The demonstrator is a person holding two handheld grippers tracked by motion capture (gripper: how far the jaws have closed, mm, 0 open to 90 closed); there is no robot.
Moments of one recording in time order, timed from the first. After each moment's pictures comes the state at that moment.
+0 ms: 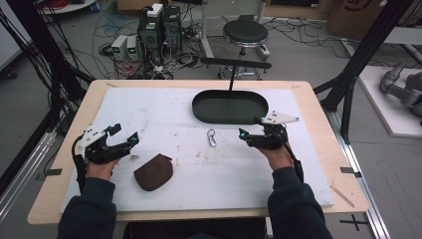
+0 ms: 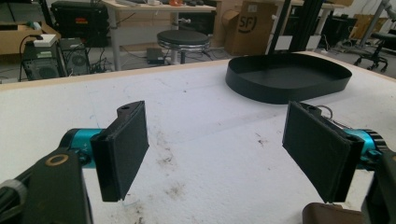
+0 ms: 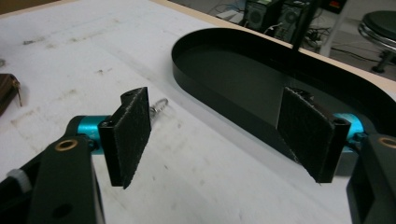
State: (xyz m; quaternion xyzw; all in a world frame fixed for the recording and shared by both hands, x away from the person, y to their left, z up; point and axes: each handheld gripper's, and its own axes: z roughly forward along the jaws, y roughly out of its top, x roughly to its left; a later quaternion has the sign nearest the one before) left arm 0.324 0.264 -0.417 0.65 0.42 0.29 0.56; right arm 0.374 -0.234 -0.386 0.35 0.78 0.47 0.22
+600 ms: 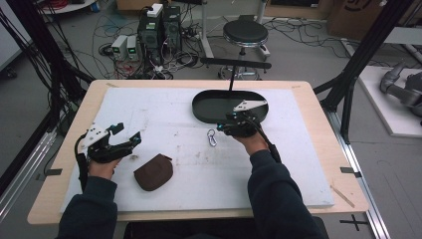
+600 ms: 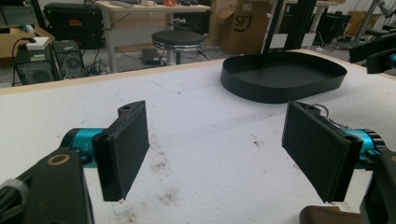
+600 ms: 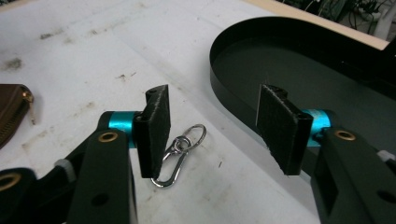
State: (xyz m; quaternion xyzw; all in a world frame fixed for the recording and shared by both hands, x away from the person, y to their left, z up) left arm 0.327 0.261 -0.417 0.66 0.41 0.29 0.56; right arm 0.421 -0.170 -0.391 0.33 0.82 0.44 0.15
